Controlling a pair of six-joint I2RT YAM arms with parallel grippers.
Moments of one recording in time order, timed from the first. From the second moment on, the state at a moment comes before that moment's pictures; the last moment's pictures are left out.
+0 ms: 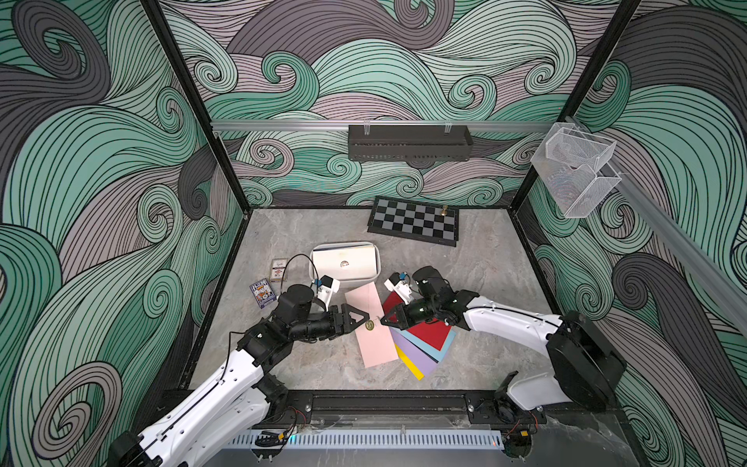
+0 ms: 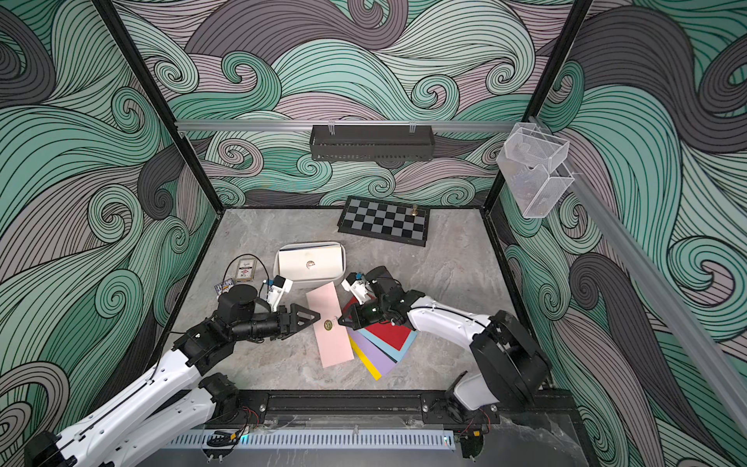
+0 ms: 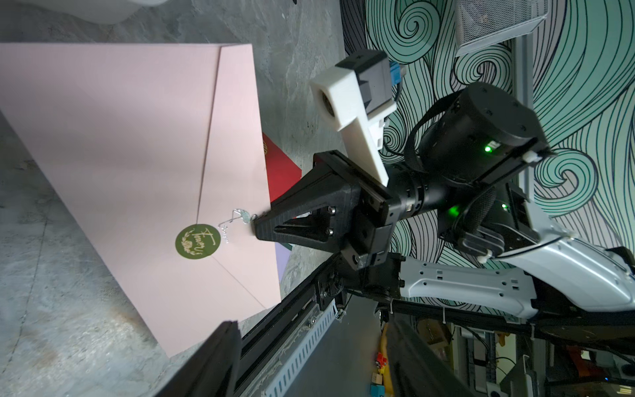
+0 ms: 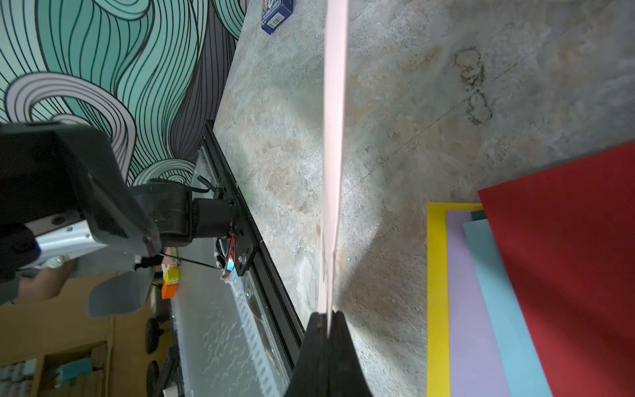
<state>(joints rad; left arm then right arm) -0.58 0.73 0.56 -0.35 0.57 -0.92 0.72 1.45 0.79 -0.20 -0.64 0.46</state>
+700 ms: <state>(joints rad) -0.50 0.68 0.67 -0.80 0.31 -0.78 0.69 2.13 2.41 -1.16 -0.24 -0.55</state>
